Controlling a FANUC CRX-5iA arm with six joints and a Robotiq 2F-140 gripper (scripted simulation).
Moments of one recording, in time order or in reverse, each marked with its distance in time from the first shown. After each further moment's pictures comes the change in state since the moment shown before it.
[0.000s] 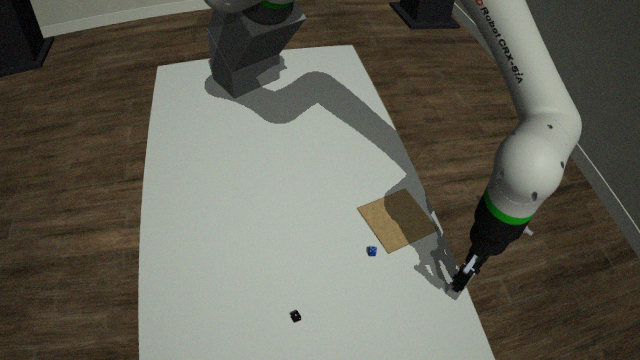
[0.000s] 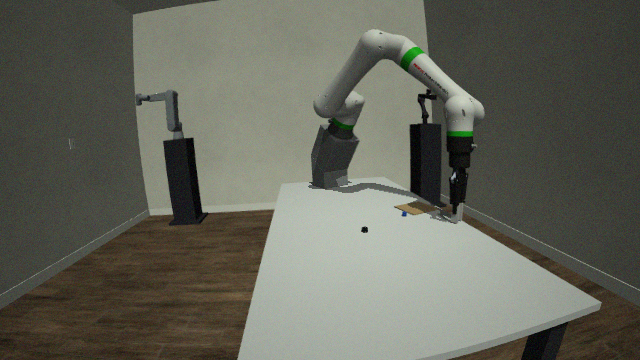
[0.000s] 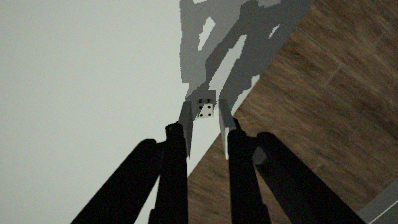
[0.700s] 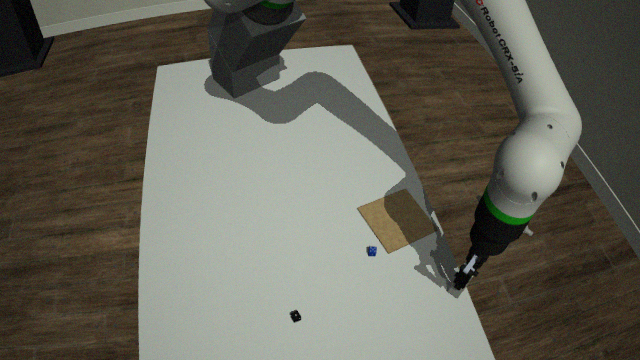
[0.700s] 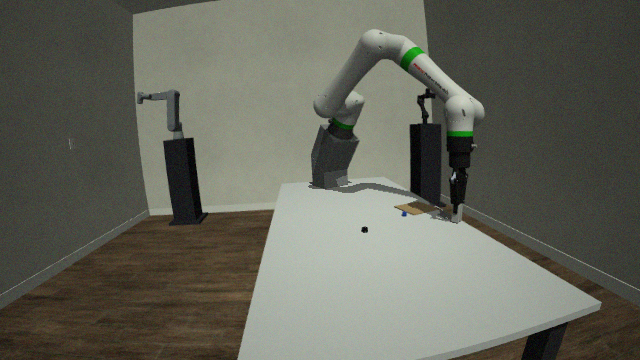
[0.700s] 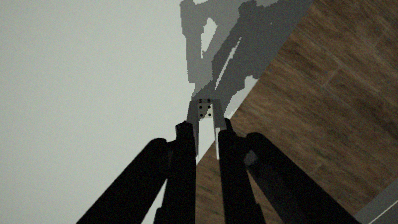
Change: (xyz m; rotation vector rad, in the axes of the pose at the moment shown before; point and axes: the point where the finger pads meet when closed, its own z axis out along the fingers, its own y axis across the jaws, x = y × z) arm 0.000 0.000 0.000 0.000 0.000 0.000
